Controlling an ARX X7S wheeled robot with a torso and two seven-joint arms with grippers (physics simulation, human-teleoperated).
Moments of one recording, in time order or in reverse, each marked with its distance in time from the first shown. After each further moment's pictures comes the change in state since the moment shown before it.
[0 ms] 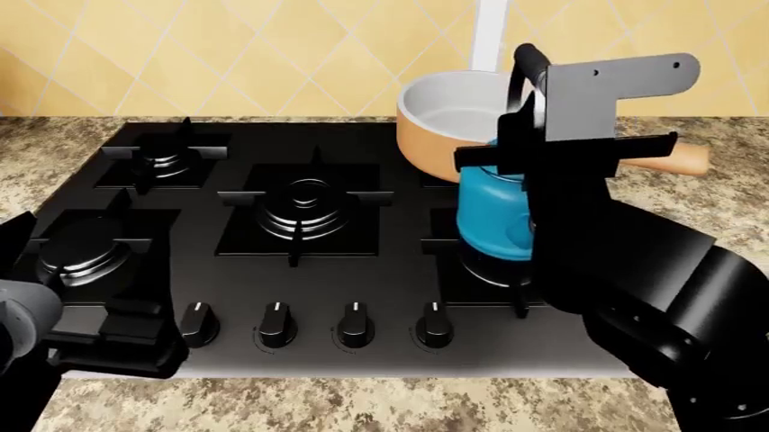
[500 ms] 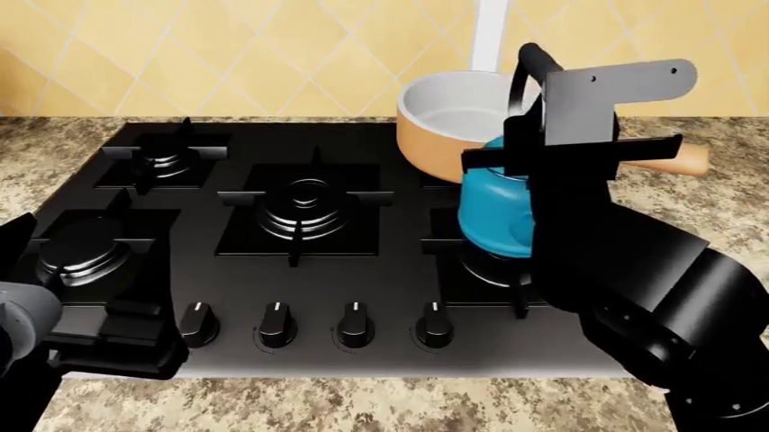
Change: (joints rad) left arm 0.031 0.000 -0.018 0.000 0.010 0.010 -0.003; right arm -0.010 0.001 -0.015 0.026 -0.061 -0.011 -0.004
